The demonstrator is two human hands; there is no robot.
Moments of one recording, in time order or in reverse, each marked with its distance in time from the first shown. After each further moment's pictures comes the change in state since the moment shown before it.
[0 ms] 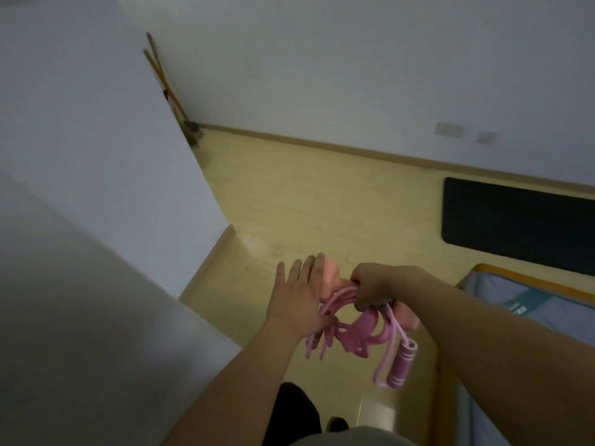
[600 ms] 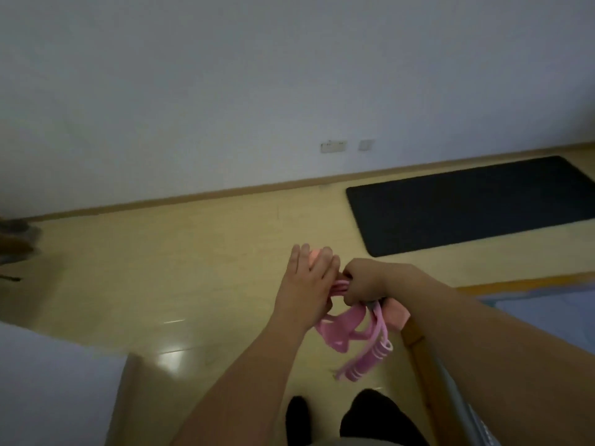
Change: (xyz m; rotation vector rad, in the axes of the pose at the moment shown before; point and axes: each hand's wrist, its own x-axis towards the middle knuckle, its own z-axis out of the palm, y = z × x) left_hand 0.436 0.042 -0.055 0.207 0.216 0.672; right_hand 0.158 0.182 -0.254 0.497 0.183 0.342
